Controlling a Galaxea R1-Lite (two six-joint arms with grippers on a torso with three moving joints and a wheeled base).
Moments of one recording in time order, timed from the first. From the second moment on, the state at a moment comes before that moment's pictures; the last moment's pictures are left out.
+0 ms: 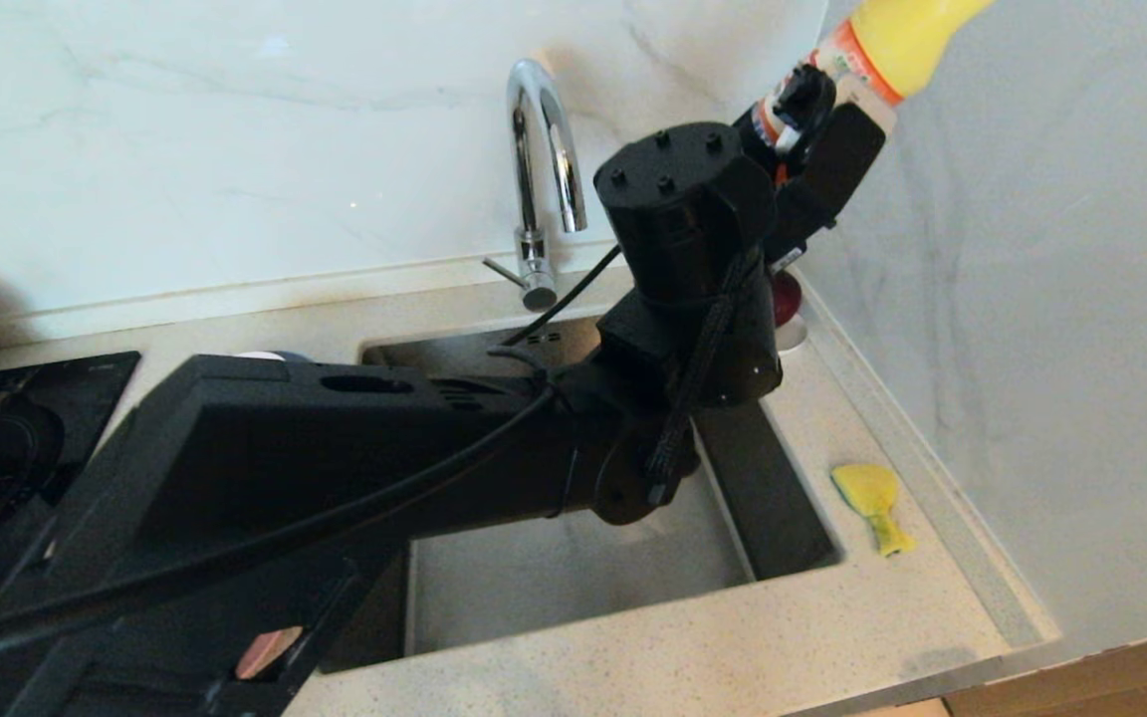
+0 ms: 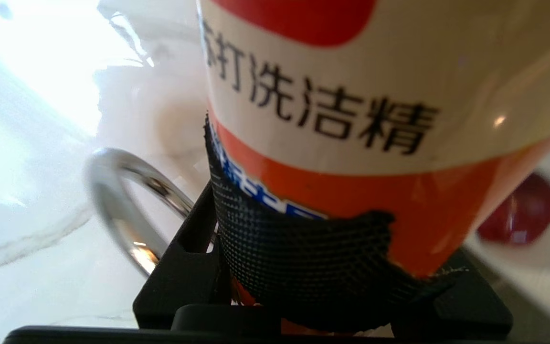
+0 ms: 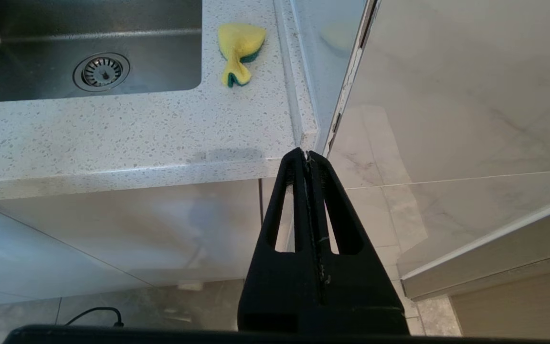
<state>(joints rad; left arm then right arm) -0.93 2.28 -1.92 -0.91 0.65 0.96 0.01 0.00 0.00 0.00 0.01 -0.01</state>
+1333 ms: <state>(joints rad) -0.59 1.70 -1.89 -0.17 0.47 0.13 0.01 0.00 0.00 0.00 0.01 -0.01</state>
